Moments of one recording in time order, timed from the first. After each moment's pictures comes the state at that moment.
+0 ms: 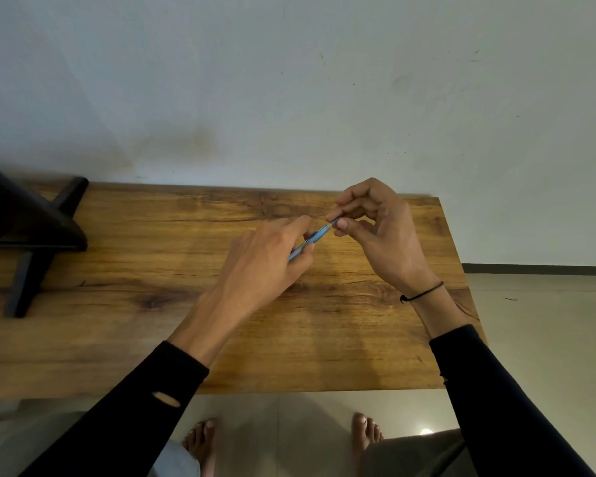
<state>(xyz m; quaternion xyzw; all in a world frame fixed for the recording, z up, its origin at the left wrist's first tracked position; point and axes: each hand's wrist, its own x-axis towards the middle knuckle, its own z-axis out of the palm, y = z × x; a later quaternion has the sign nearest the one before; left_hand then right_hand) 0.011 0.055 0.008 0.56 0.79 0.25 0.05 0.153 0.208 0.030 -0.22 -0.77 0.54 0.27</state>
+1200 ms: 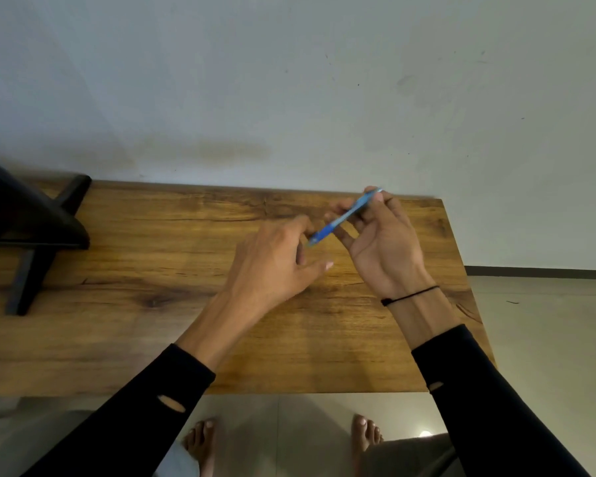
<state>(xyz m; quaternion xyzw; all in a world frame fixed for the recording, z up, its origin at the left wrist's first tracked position) 0.020 0.057 0.014 0.51 0.81 0.27 0.09 0.137 0.189 0.032 -0.30 -0.34 0.83 0.32</state>
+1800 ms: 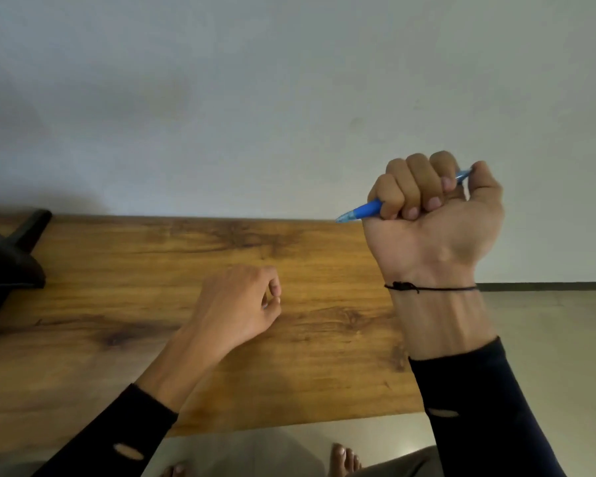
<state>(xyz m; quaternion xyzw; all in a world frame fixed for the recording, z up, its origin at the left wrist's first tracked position) 0.023 0.057 0.016 0.52 0.84 0.14 0.11 0.159 0.192 0.160 -0.11 -0.11 0.86 0.49</state>
